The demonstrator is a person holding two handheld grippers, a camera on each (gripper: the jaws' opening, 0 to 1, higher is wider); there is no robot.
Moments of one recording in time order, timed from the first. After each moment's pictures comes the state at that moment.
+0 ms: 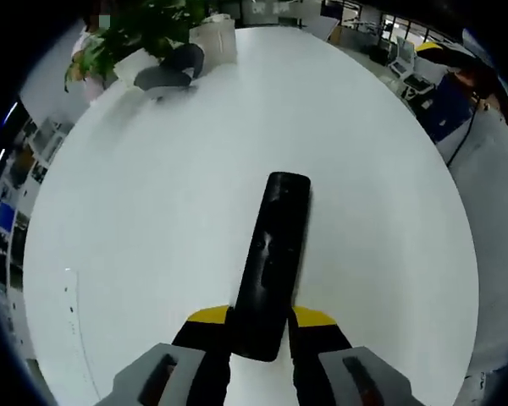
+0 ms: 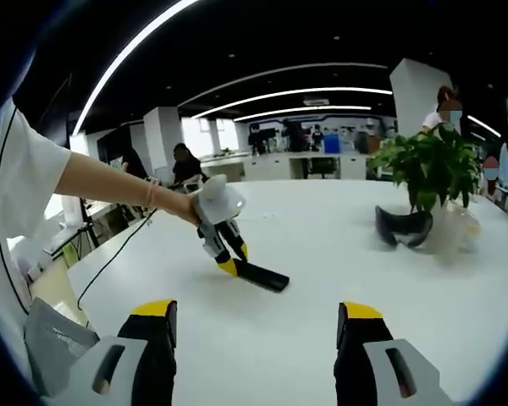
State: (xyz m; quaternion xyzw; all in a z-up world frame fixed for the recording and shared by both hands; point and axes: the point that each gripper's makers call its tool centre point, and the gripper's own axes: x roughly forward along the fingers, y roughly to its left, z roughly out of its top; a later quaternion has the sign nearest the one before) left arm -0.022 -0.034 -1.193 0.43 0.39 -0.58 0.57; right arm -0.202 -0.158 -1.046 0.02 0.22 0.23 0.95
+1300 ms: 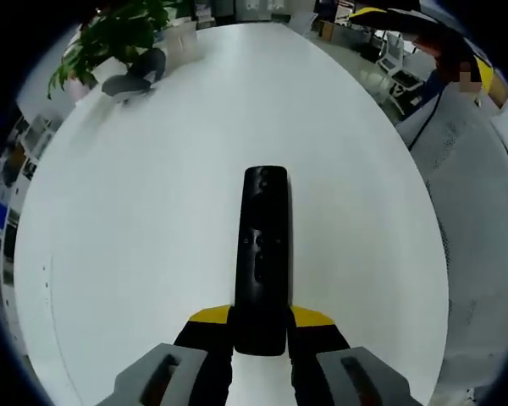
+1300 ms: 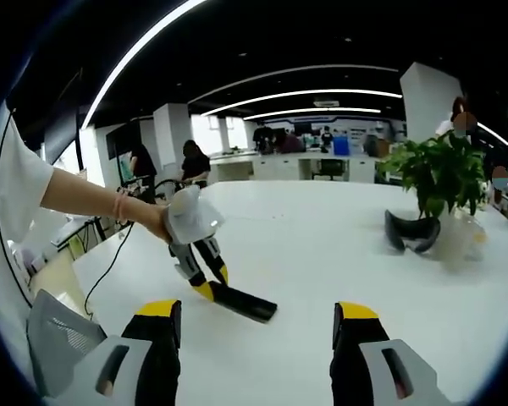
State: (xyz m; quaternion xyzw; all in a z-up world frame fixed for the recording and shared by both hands) left arm -0.122 -0.010 -1.193 0.41 0.41 -0.59 0.56; right arm -0.210 -0.145 -1.044 0.00 0.22 0.25 0.94
